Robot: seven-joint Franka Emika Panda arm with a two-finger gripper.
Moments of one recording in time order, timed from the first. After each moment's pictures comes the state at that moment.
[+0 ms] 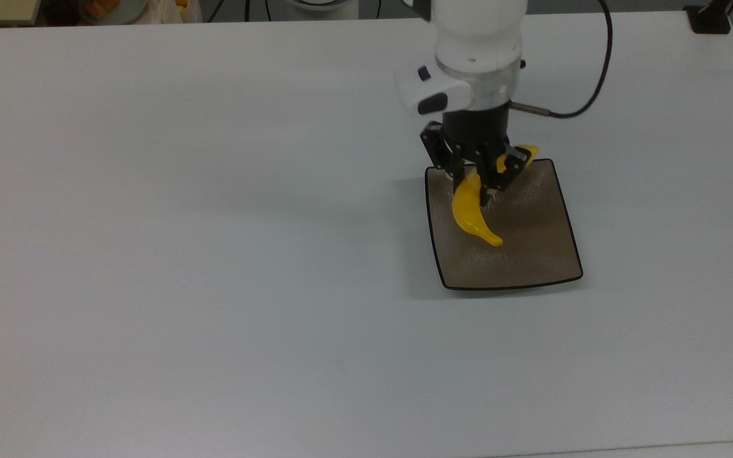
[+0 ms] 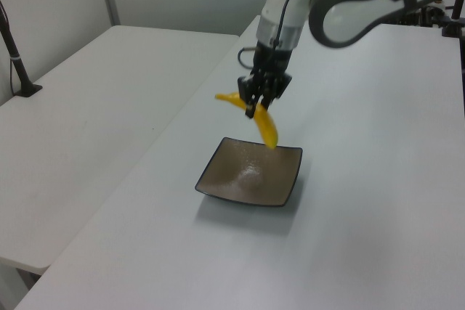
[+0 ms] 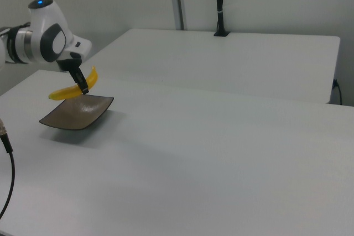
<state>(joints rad) 0.35 0.42 0.07 -1.51 0.01 2.22 0.88</state>
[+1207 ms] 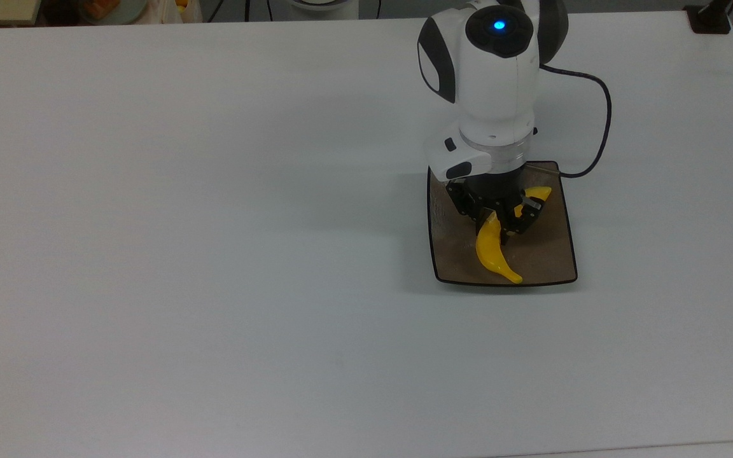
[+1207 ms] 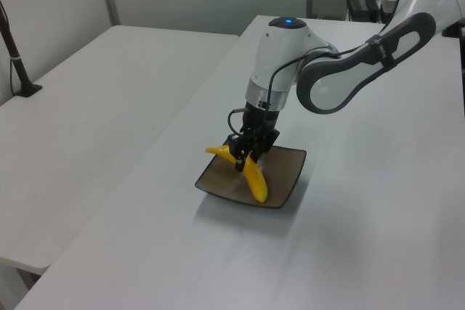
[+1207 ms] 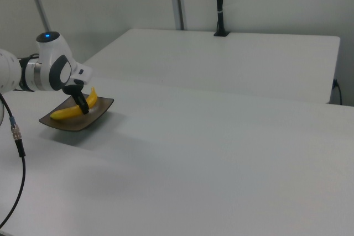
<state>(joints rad) 0.37 0.59 0.10 -1.53 0.01 2.41 0.89</state>
